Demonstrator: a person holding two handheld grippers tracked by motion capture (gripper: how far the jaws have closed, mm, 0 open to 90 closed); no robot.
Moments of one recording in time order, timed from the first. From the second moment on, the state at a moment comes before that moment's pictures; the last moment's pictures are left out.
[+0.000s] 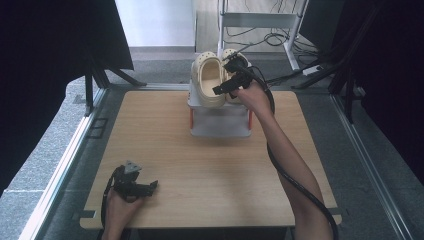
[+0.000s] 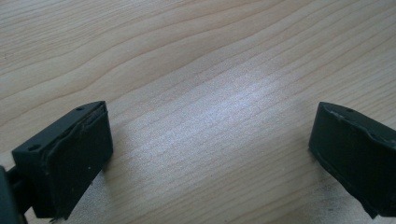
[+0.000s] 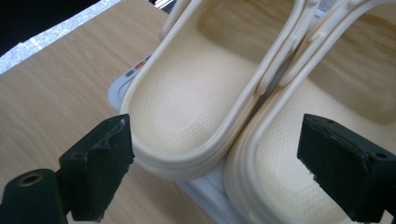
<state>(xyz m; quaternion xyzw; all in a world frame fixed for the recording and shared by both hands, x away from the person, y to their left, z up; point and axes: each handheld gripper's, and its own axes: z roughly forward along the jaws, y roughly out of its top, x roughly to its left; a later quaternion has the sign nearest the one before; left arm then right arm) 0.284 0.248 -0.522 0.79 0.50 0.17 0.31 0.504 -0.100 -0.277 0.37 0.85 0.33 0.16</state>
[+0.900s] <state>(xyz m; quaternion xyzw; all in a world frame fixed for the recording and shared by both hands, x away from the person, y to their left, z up) 0.284 0.248 -0.522 0.79 0.50 0.17 0.31 0.417 -0.164 -0.294 0.29 0.87 0.37 0.16</state>
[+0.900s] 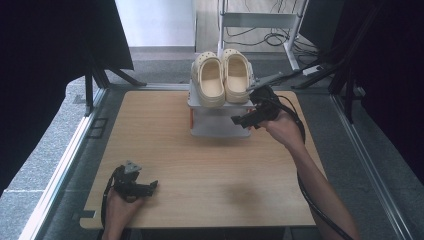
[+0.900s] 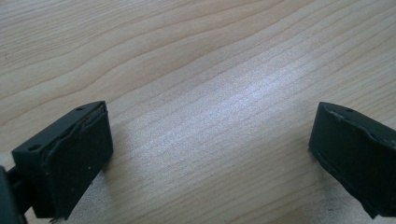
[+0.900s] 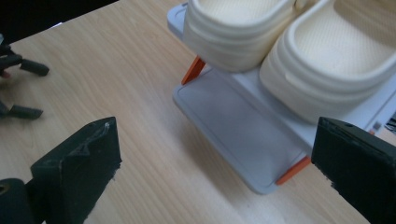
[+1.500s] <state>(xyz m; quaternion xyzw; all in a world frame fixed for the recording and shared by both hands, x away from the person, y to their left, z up) 0.284 0.247 -0.523 0.79 0.50 0.17 0.31 0.372 -0.227 -0.359 0.31 0.86 0.36 0.16</state>
